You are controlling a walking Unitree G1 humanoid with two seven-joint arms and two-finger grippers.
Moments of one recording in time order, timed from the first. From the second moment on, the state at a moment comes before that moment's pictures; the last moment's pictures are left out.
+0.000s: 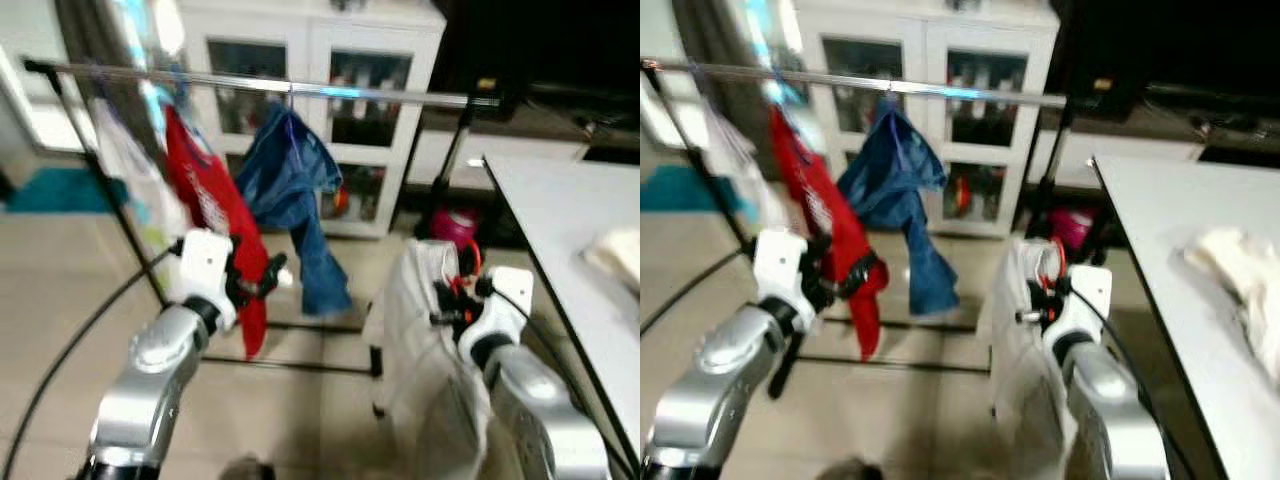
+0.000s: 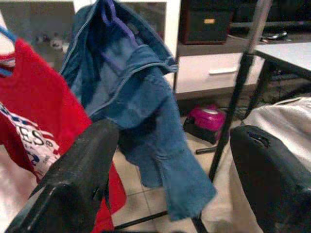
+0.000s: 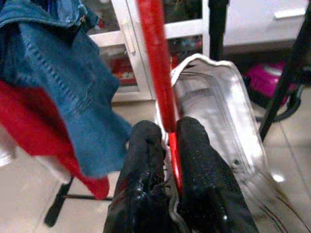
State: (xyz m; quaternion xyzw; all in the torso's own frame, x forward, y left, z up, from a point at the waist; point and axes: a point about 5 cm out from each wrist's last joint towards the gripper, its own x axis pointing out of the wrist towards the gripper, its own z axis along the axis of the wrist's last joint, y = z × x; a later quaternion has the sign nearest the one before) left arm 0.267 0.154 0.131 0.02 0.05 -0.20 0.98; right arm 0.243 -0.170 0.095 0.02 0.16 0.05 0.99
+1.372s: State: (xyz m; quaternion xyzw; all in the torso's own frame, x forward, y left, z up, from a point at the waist) left arm 0.266 0.151 0.133 0.04 0.06 -0.21 0.98; right arm 0.241 -0.168 0.092 0.02 0.16 0.06 0.98
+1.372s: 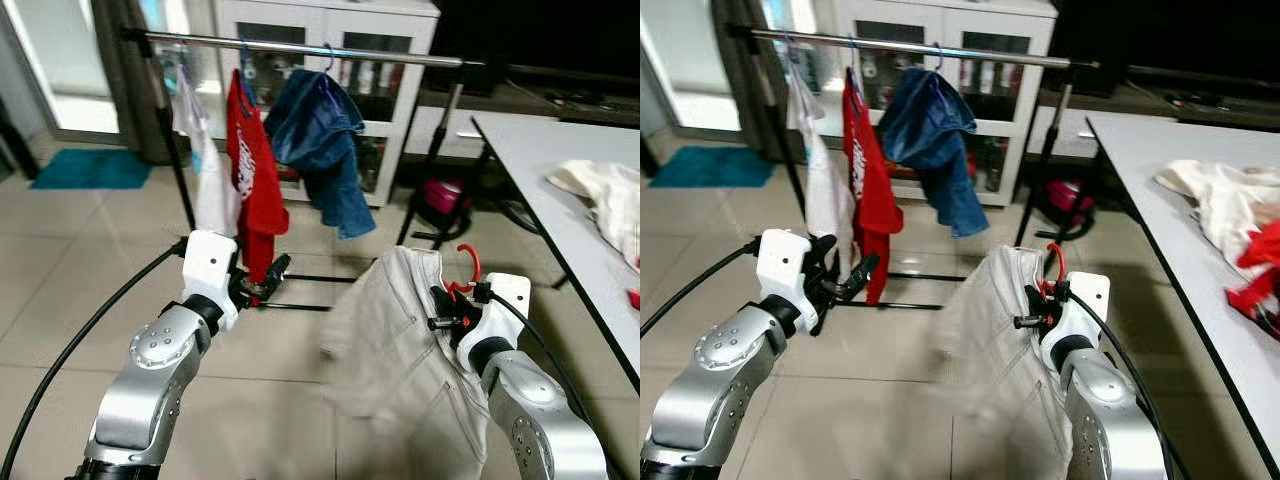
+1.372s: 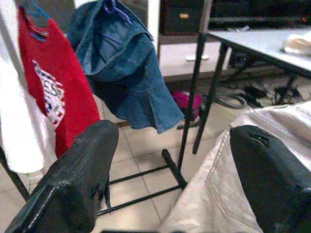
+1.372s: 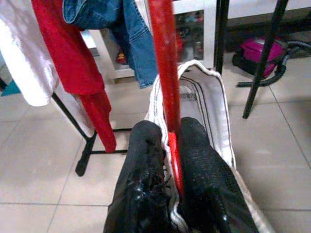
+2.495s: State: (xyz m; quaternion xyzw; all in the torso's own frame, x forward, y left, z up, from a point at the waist) left arm 0.294 0.131 0.165 0.03 0.02 -0.35 0.94; right arm 0.266 -0.148 0.126 -0.02 0.10 0.16 0.98
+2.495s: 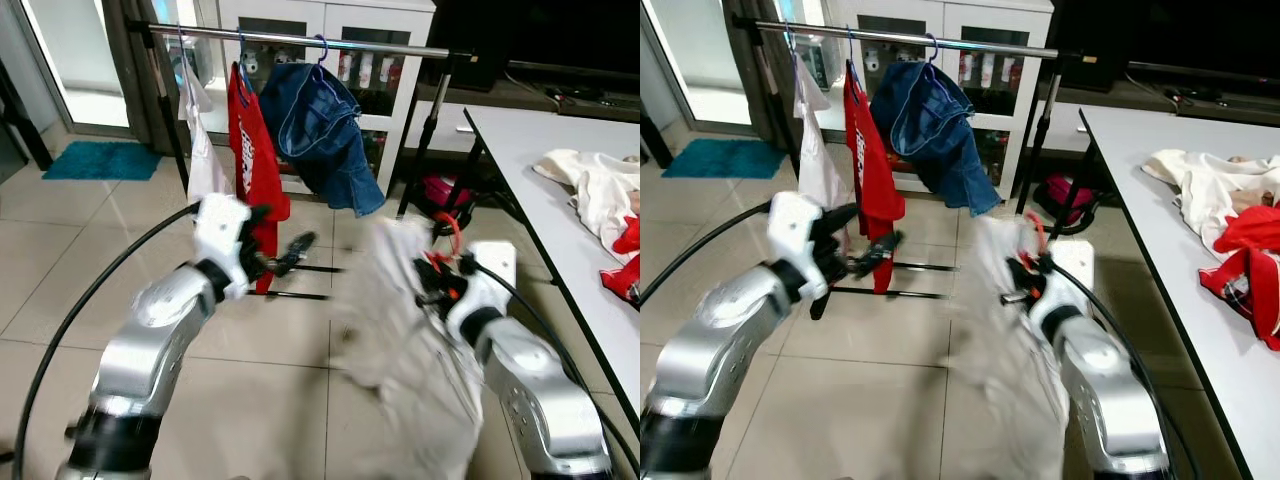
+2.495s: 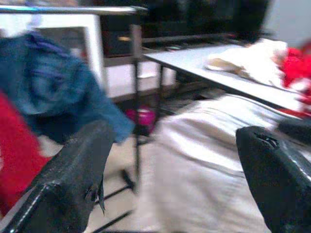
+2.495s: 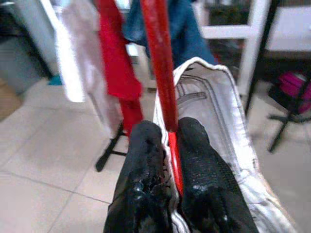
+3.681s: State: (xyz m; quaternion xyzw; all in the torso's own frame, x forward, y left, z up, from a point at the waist) left arm 0.320 0.192 0.207 0.20 0.06 -0.65 0.73; right arm 0.253 -0.137 0.186 -0.35 -0.16 0.46 0.80
